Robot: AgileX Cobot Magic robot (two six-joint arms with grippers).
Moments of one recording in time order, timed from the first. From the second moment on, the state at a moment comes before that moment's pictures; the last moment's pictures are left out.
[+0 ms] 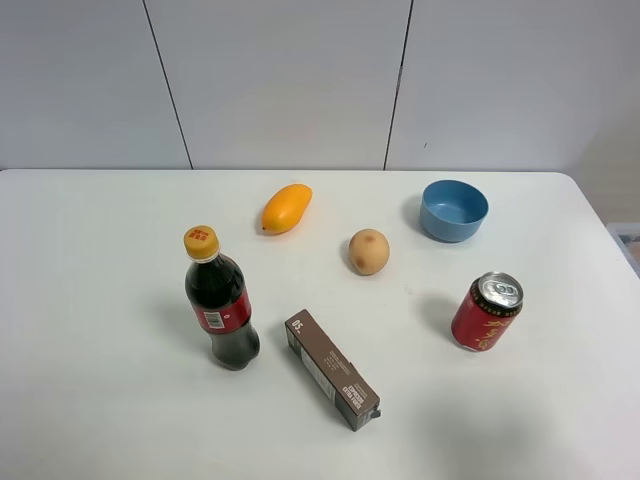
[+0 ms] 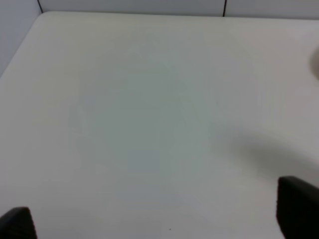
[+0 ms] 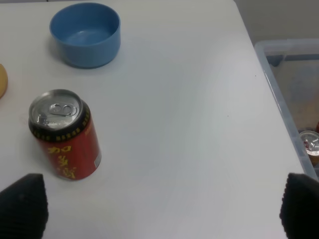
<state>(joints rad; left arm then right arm) 0.20 0.00 -0.51 -0.01 1.05 0.01 0.01 0.00 -0.50 -0.07 1.07 0.05</state>
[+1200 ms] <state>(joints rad) 0.20 0.00 -0.51 -0.01 1.05 0.00 0.01 0.00 -0.50 -0.07 1.07 0.05</state>
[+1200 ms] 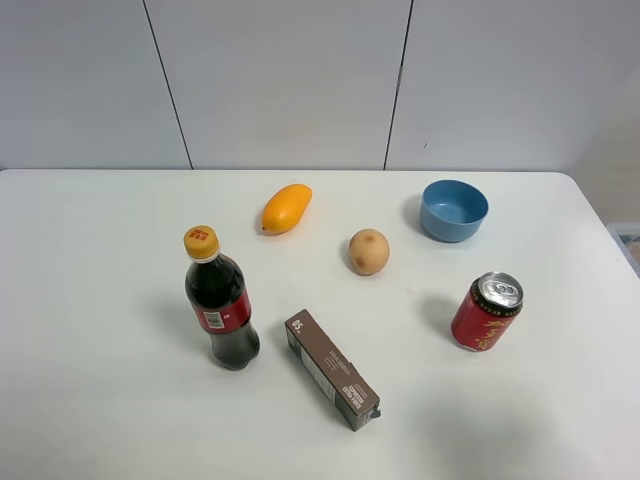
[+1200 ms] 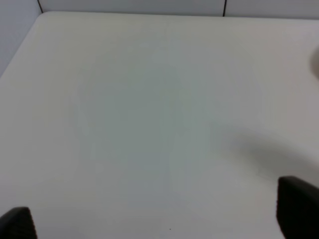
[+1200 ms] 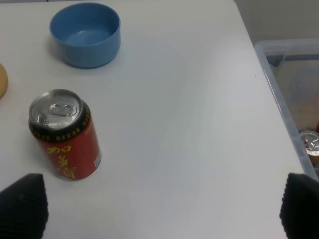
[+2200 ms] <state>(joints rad) 0.31 0.63 -0.98 -0.26 1.04 -0.02 0.01 0.00 -0.50 -0.07 1.07 0.05</state>
